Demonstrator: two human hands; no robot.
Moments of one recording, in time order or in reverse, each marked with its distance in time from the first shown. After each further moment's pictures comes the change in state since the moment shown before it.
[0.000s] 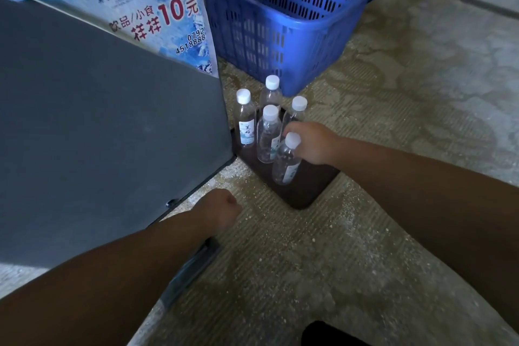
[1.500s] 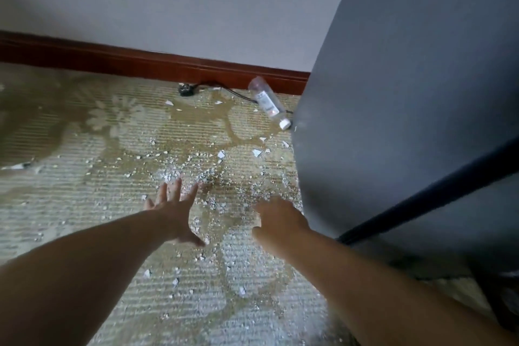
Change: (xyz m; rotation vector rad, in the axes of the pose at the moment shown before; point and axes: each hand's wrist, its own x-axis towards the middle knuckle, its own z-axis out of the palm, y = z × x) left_hand -0.120 -0.530 -0.137 0.044 0.043 -0.580; right_hand 0.026 -0.513 0.287 -0.416 -0.406 -0.424
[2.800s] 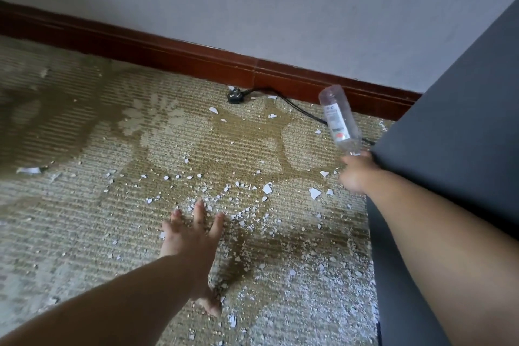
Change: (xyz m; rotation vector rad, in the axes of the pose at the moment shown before) left_hand 0.068 -0.020 0.008 0.273 -0.068 -0.070; right_hand 0.270 0.072 -0.051 0.130 0.080 0.299
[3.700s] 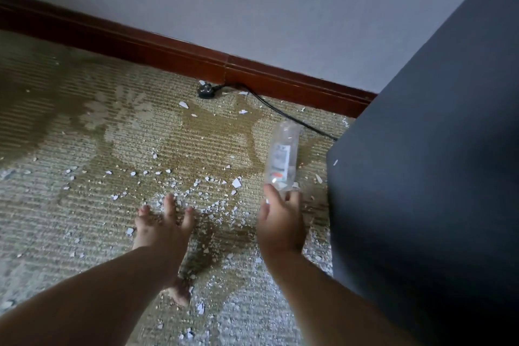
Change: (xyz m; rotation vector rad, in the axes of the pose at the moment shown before) left_hand 0.002 0.004 -0.006 0.035 -0.029 -0.042; right_hand -0.141 -0.036 0.077 0.187 0.387 -0.176
